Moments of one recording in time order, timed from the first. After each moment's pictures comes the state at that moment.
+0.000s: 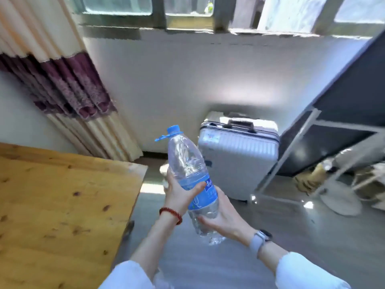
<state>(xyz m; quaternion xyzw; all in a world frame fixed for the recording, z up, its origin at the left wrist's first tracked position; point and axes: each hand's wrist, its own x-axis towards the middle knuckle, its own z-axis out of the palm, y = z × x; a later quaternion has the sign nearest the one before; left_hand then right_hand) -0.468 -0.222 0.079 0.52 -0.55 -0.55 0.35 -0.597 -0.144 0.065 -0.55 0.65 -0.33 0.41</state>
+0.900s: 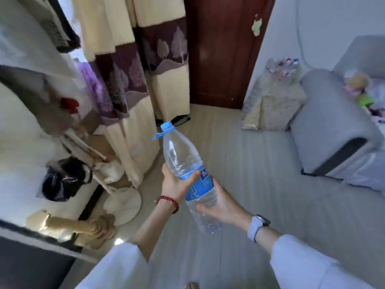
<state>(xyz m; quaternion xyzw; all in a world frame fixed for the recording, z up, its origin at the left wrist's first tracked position) -1.271 0.250 0.111 0.04 -0.76 -0.65 -0.08 -1.198 0.391 0.107 0.04 0.84 -0.53 0.08</state>
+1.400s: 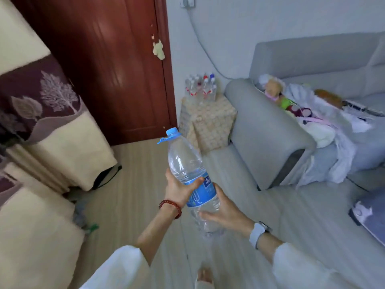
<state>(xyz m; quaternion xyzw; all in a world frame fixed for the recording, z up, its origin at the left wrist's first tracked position) -1.565 0.662 0.110 -0.15 -0.76 -0.60 -0.20 -1.439 0.756 0.095 0.22 0.81 -0.54 -0.03</state>
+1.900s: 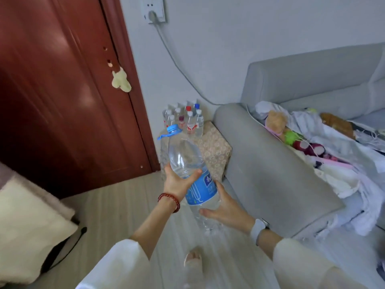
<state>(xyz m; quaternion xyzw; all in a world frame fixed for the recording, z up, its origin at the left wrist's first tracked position) -1.879 1.015 0.115 -0.17 -0.72 -0.62 -0.25 -1.734 1.090 0.099 0.25 0.79 -0.55 -0.08</state>
